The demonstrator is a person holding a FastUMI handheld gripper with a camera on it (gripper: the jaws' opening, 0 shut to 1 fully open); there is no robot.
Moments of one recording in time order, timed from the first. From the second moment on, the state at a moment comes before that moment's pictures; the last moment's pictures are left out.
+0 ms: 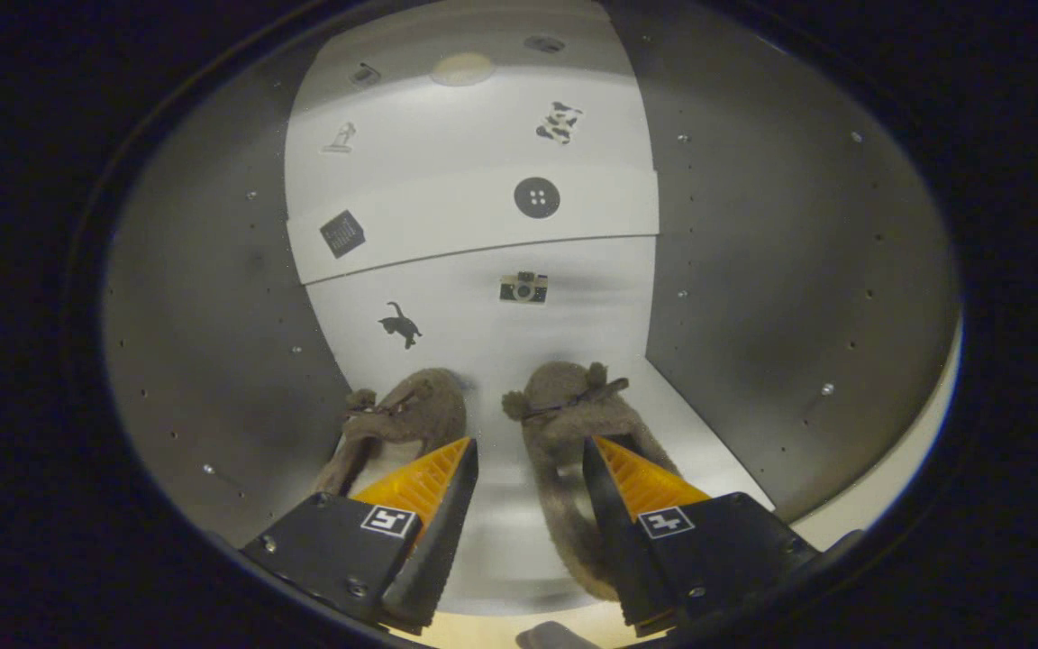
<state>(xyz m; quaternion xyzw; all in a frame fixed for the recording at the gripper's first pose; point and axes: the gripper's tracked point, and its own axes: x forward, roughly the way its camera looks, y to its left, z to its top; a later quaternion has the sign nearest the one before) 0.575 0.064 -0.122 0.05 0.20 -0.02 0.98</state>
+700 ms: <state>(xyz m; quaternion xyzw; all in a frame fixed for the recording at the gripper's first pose) 0.351 0.079 -0.082 0.03 0.11 0.01 0.99</state>
